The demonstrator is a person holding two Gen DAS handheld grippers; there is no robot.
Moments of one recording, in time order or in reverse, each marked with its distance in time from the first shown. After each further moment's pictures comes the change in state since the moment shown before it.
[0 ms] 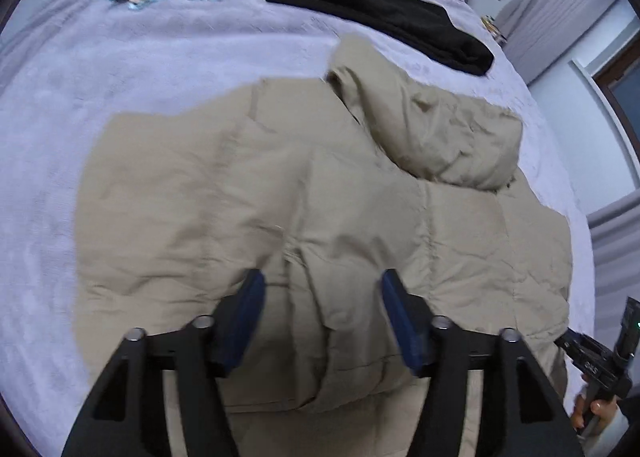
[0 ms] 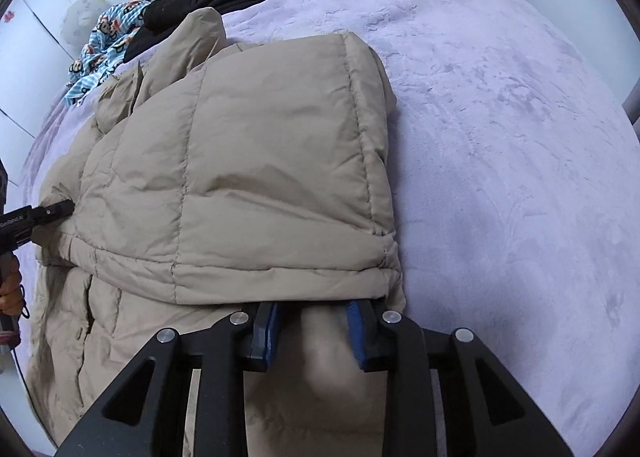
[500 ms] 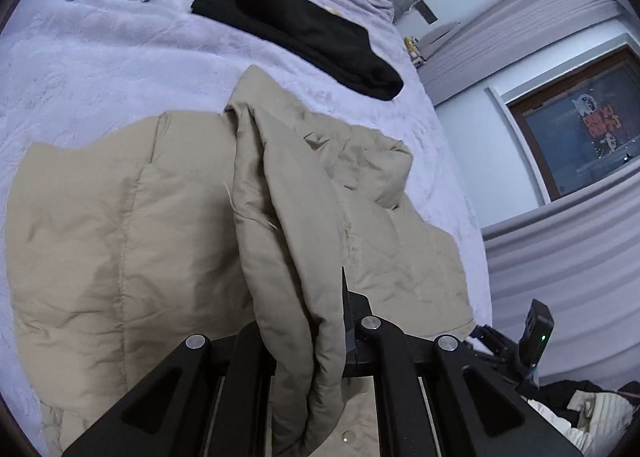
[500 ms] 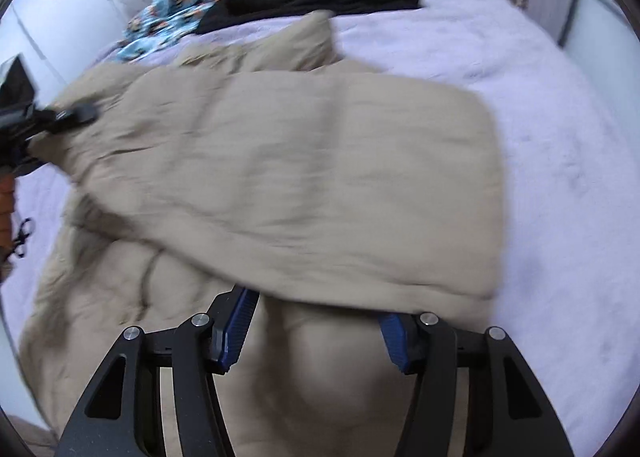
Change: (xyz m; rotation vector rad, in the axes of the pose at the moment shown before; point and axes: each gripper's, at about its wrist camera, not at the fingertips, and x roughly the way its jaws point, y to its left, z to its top) left arm -0.008 -0.005 0.027 -0.042 0.064 -0.441; right arm -0.010 0.070 0.009 -0.191 -0.064 -0.002
